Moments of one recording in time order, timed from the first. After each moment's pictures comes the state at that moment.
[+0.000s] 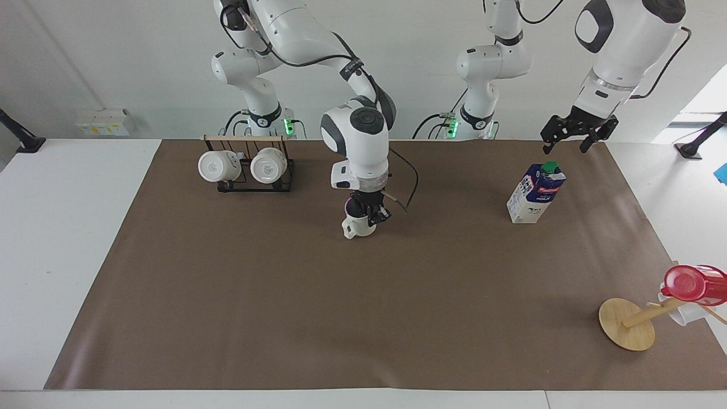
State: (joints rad) left arm 0.06 -0.30 -0.04 -2.09 -0.01 1.82 0.04; right arm 0.62 0.38 -0.02 -1.77 0.00 2.23 1.43
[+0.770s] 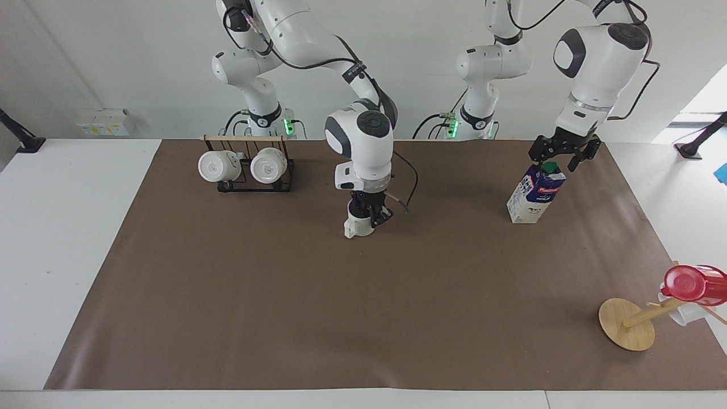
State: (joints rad) left arm 0.06 -0.33 -0.05 -2.27 -0.01 2.05 0.07; right arm 0.64 0.39 -0.02 -1.78 -0.03 2.23 1.43
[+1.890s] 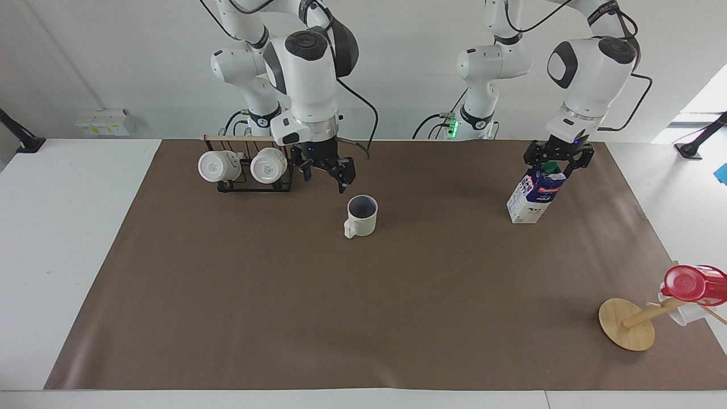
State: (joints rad) left arm 0.06 -0.33 -0.05 -2.35 -0.01 2.11 0.20; right arm 0.47 0.08 -0.04 -1.76 -0.02 1.88 0.86
